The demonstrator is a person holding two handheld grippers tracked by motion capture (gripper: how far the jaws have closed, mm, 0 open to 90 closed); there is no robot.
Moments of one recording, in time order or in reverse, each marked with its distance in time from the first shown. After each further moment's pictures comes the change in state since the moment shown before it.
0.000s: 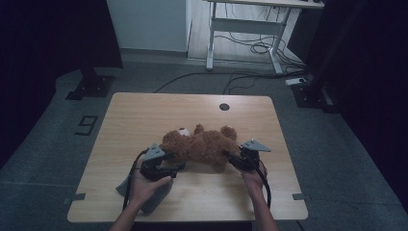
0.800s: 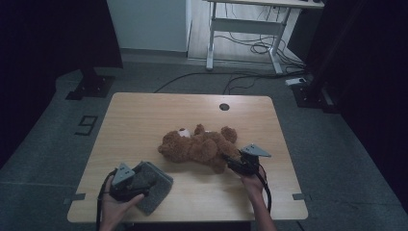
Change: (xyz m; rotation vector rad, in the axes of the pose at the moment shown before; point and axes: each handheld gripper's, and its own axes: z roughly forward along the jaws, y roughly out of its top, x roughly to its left) left arm 0.008 -0.054 -0.053 0.028 0.167 0.016; right arm 0.005 -0.012 -0.005 -0.018 0.022 -0.002
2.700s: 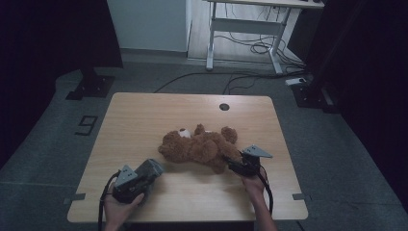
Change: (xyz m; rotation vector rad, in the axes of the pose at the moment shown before) left arm 0.008 -0.006 -0.006 -0.045 -0.023 -0.017; right arm -0.005 -0.006 0.000 0.005 0.017 0.020
